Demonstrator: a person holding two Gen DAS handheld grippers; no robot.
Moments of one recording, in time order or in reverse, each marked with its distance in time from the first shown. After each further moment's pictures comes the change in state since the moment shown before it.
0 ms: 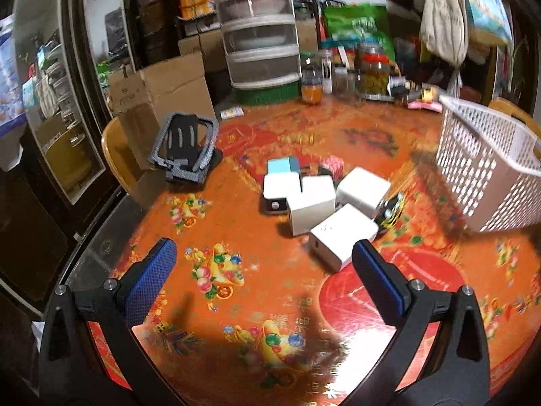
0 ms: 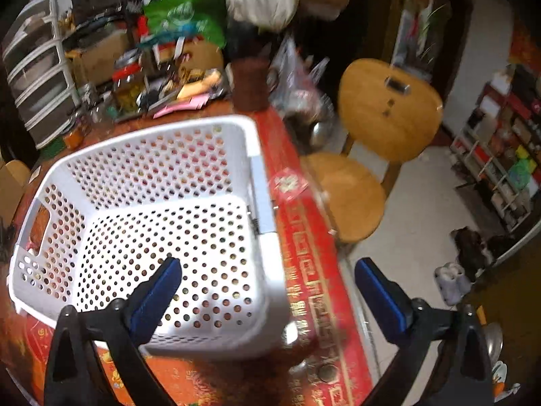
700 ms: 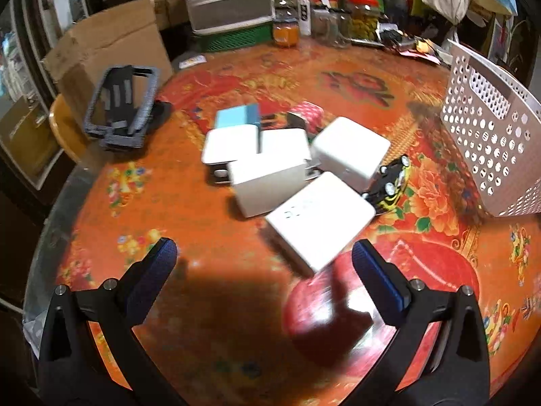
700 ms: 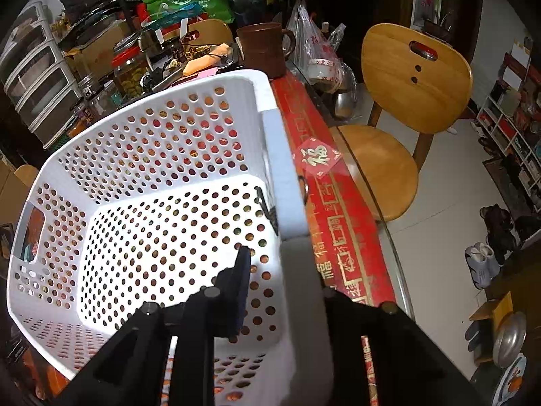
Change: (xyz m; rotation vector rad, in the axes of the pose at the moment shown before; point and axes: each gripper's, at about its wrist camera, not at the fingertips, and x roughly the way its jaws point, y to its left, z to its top) left arm 0.091 -0.045 0.004 0.044 0.218 -0.088; right arm 0.050 0.009 0.001 0.048 0.063 0.108
